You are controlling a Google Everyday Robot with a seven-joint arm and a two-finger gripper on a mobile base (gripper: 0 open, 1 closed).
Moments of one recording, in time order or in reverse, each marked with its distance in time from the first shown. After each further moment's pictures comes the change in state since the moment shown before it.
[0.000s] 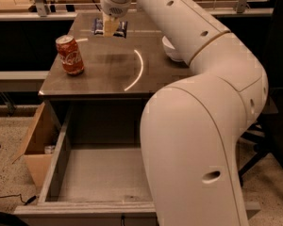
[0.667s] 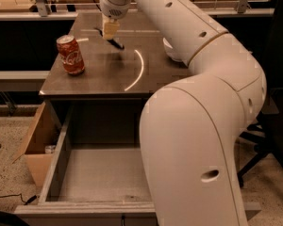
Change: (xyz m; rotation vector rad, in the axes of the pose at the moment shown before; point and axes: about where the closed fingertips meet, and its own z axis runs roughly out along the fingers) arm -0.001 0.003 0.007 -0.010 0.001 -0.003
